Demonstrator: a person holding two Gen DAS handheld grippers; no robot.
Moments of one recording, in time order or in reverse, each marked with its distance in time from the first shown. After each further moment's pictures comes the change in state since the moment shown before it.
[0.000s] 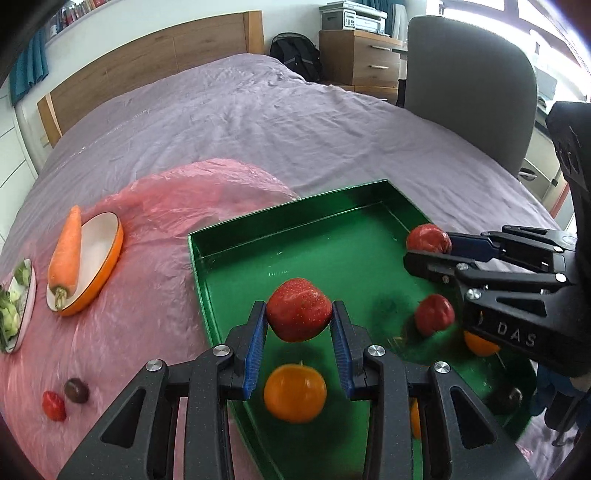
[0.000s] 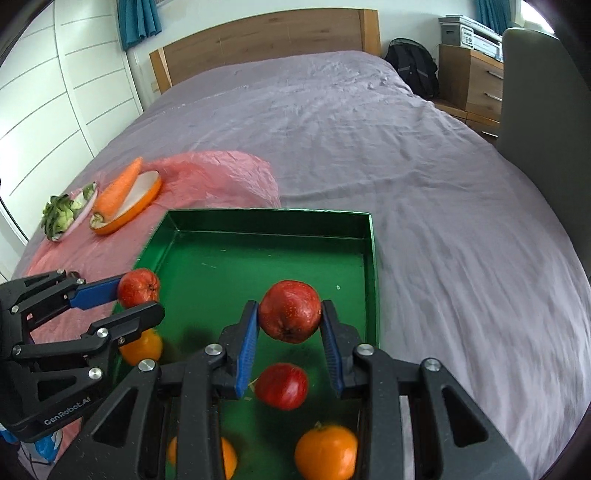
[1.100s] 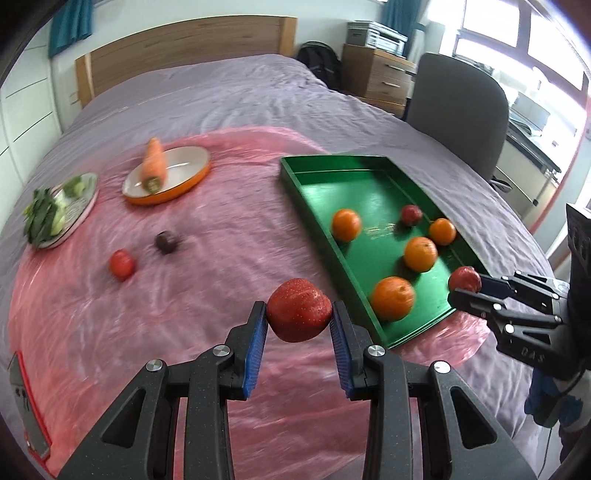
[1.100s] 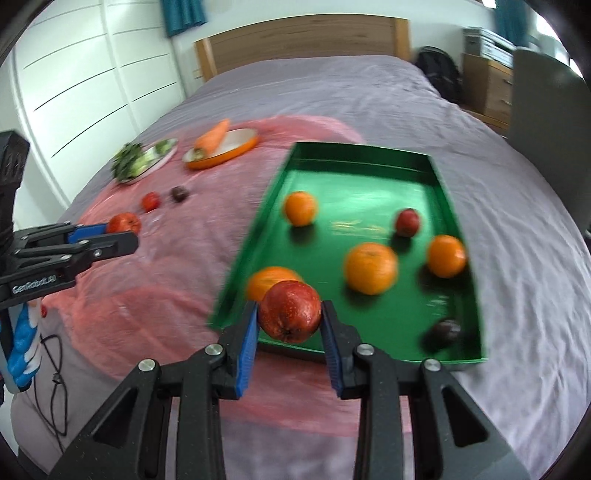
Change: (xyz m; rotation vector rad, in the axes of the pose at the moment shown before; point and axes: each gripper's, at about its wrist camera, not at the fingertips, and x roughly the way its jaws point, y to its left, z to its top) left arm -0.142 0.067 -0.125 -0.118 -0.016 -0.068; right arm -0.111 0.108 -0.126 -0.043 -0.006 0.057
